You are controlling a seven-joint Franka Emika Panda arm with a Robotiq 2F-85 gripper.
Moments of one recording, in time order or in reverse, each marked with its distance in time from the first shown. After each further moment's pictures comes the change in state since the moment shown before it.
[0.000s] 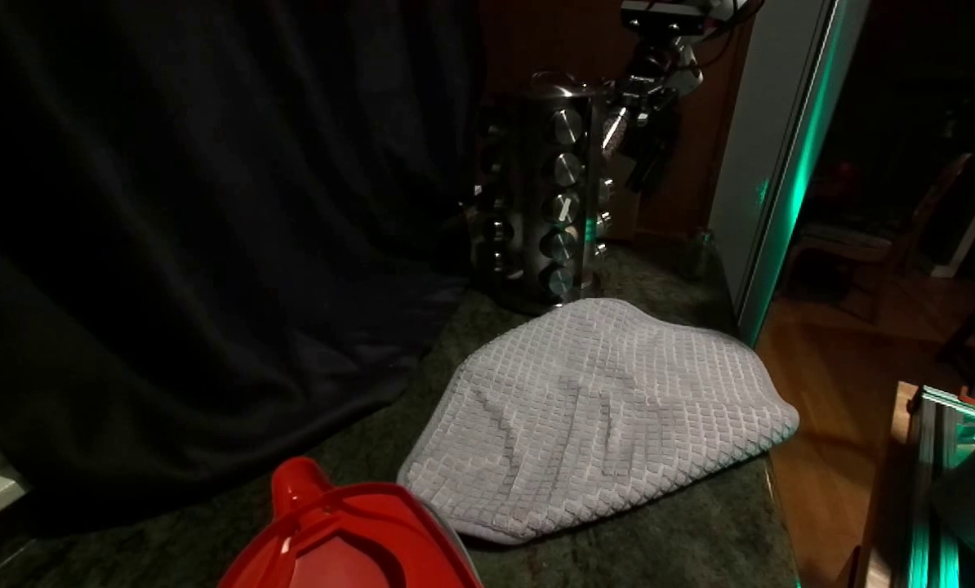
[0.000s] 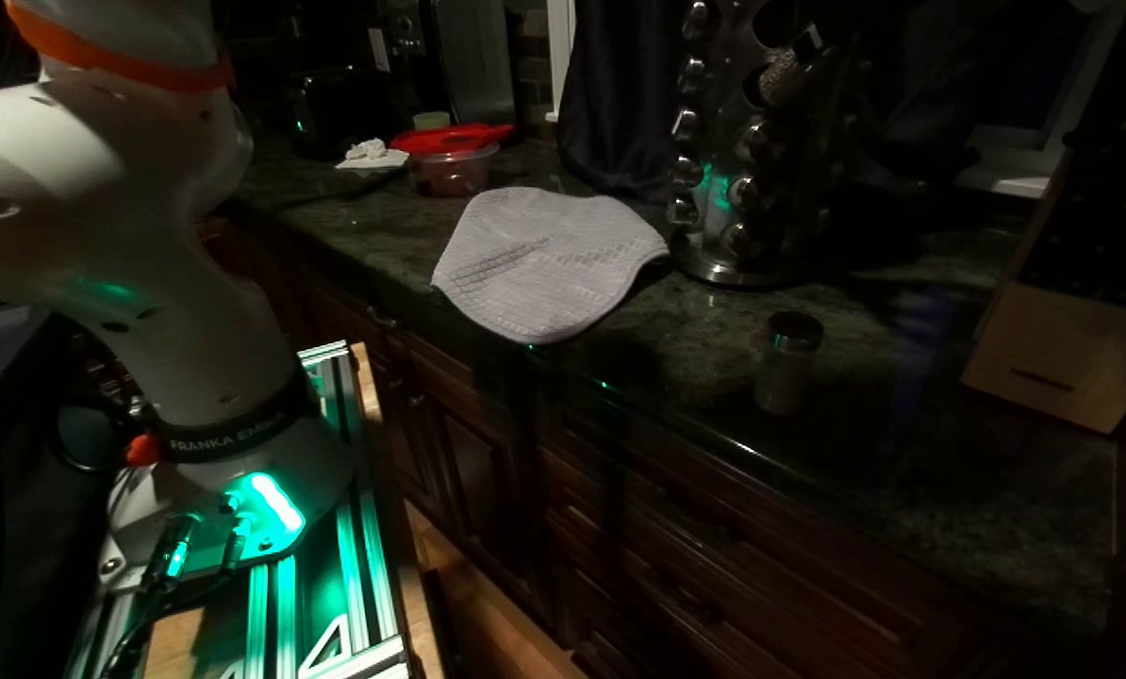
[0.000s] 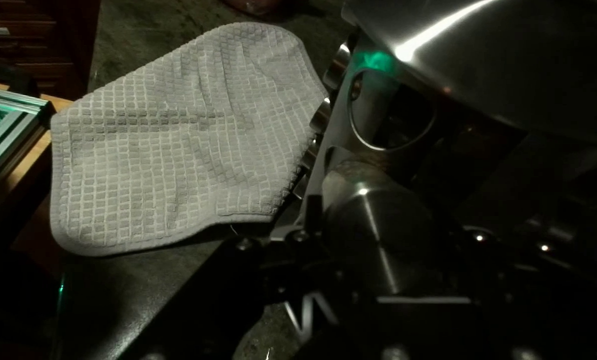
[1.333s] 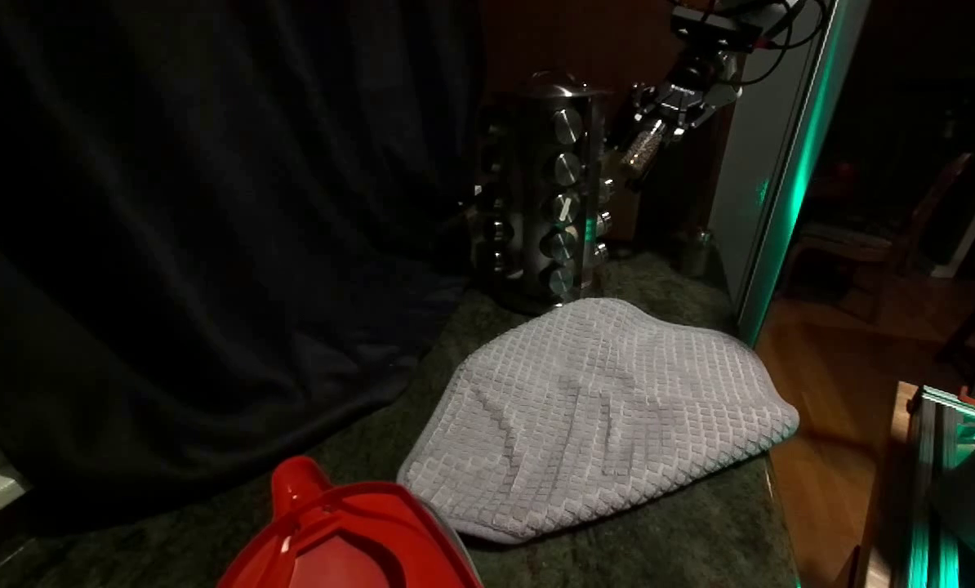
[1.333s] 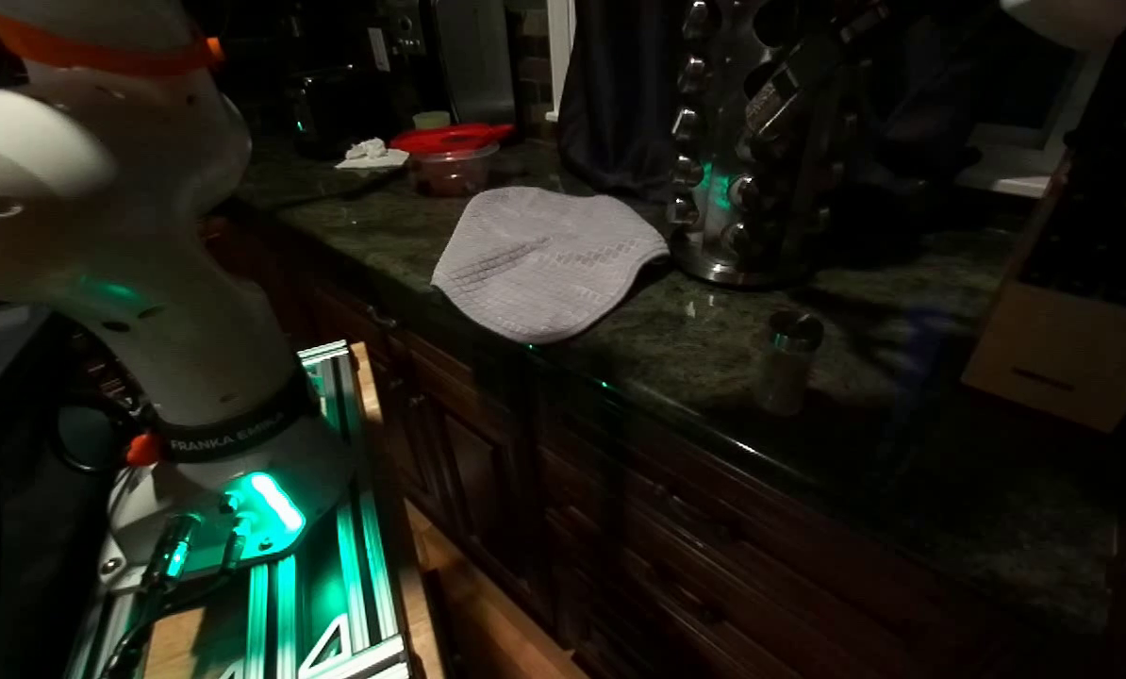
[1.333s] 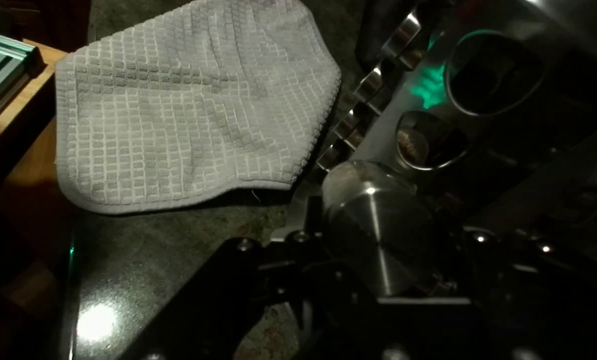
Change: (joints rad) arm 0.007 -0.157 -0.082 -0.260 -0.031 0.100 -0.228
